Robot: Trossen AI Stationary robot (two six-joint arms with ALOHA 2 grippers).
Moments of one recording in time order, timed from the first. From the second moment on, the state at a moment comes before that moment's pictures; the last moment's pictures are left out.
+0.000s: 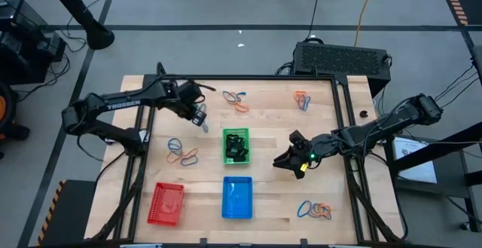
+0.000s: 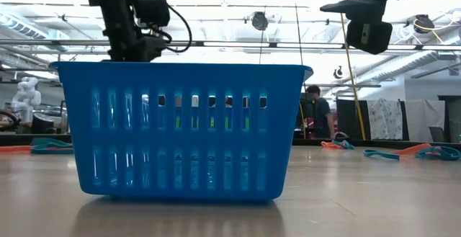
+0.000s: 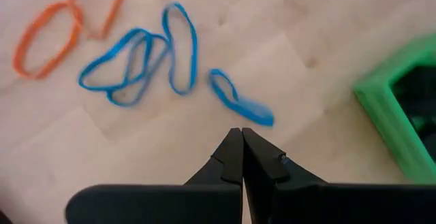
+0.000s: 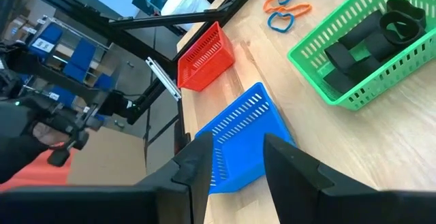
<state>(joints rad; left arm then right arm) 0.44 1.29 0.95 -0.89 0.00 -0.54 0.33 1.09 0.63 0.09 0.11 0.98</state>
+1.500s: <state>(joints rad) 0.33 1.73 0.94 -0.56 0.00 -0.64 0.32 1.09 0.63 0.07 0.10 0.97</state>
